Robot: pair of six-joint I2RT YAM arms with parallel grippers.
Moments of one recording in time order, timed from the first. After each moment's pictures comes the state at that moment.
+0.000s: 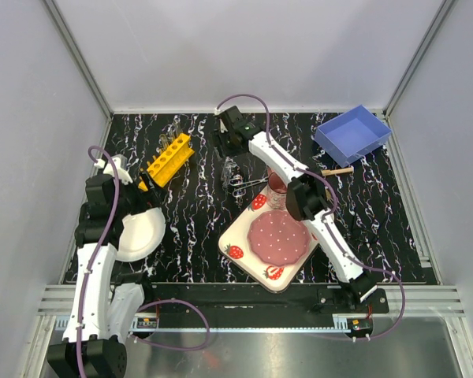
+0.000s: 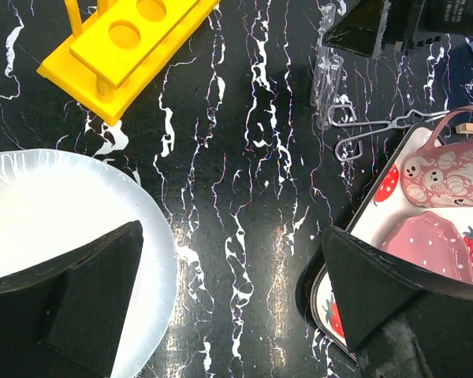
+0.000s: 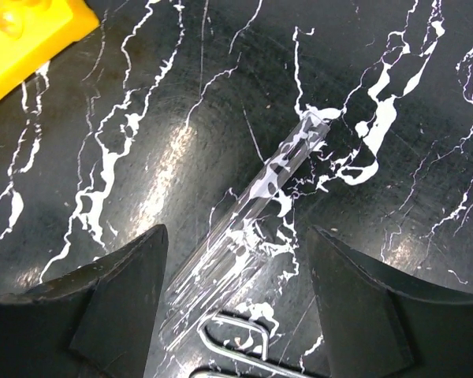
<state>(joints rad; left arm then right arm) 0.12 0.75 0.74 -0.57 0.32 -0.31 0.63 2.68 2.64 -0.84 -0.02 0.19</state>
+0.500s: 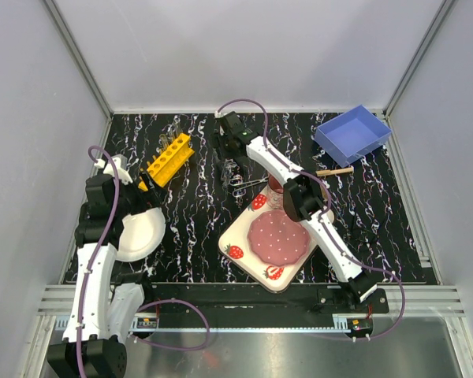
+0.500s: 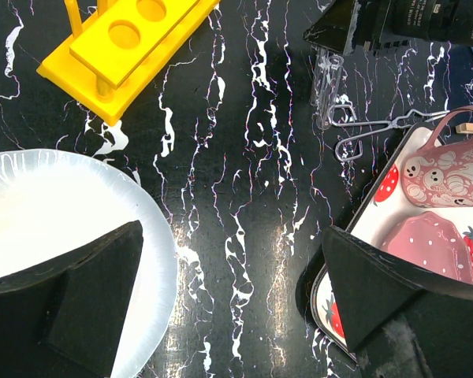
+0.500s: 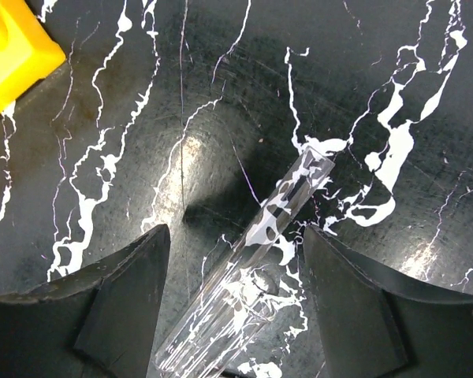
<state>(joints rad) 0.12 0.75 0.74 -0.57 0.32 -0.31 0.63 2.77 2.66 -0.75 0.01 0.25</state>
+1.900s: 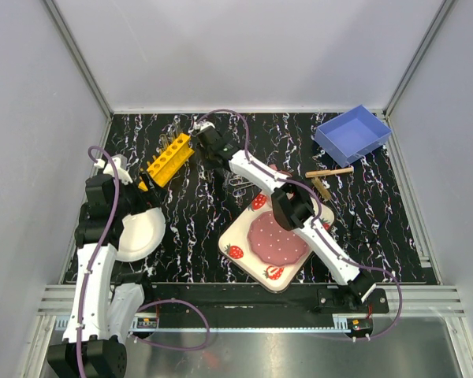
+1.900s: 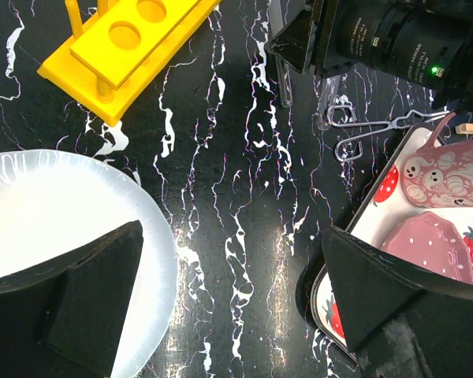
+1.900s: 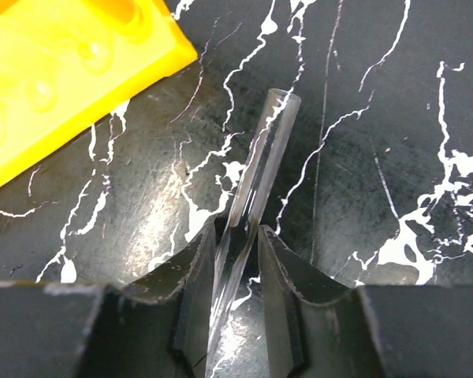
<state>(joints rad) 0.12 0.75 0.74 -0.57 0.31 -0.31 0.77 2.77 2.60 -0.60 0.14 0.27</state>
